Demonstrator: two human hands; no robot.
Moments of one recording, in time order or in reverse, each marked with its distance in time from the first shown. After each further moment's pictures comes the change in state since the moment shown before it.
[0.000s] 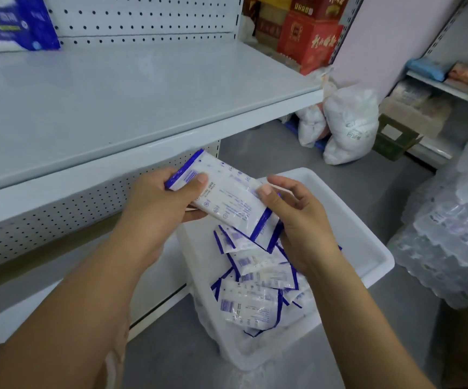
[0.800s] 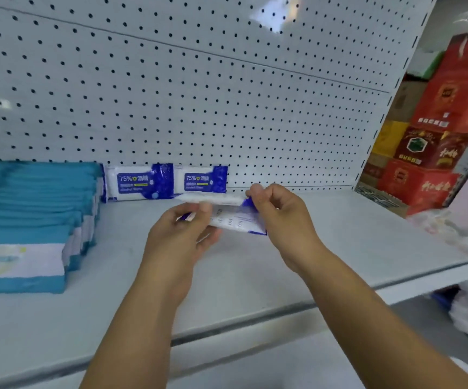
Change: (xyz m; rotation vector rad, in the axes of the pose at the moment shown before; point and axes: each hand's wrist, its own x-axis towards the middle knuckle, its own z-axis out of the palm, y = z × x) left_hand 0.069 0.105 -0.162 -0.556 0.413 0.295; right_hand 0.121 -0.090 0.283 -0.293 -0.438 -0.510
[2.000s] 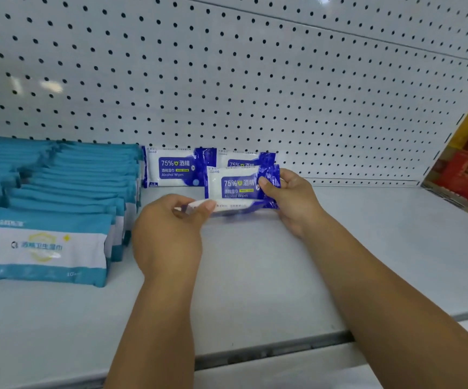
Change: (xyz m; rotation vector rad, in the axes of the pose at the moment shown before) left_hand 0.038 0.010 -0.056 0.803 0.427 0.322; right_hand 0.097 0.072 0.066 0.301 -0.130 0.214
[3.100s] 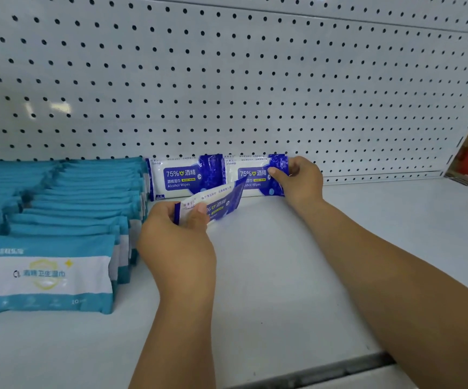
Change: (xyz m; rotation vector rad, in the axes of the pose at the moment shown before) left_hand 0.010 -0.007 0.012 -0.215 0.127 0.036; right_hand 0.061 0.011 -0.003 -0.586 0.321 -0.288
